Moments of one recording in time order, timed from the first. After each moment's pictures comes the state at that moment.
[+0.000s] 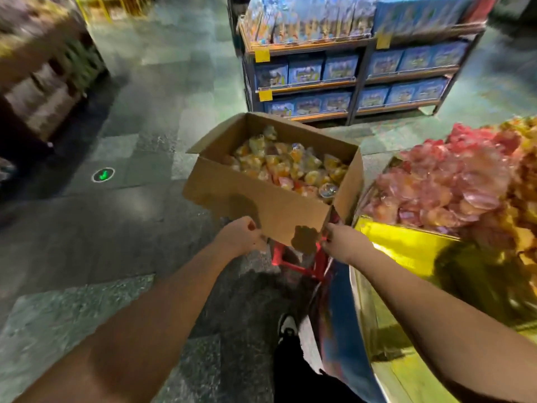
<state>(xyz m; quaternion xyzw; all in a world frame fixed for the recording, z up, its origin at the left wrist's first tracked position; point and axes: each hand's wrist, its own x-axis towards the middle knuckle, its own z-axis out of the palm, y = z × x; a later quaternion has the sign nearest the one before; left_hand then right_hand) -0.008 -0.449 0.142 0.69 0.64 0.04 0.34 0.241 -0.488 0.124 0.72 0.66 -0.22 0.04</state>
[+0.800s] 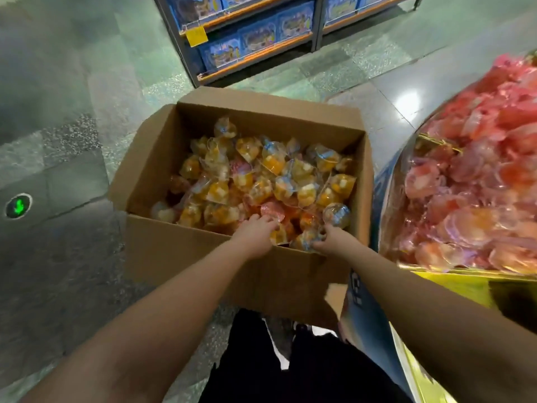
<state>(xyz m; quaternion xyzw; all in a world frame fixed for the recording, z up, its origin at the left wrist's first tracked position) 0.104 -0.107 0.016 0.85 0.43 -0.21 0.22 0.290 -0.191 -0.022 0.80 0.40 -0.44 0.04</state>
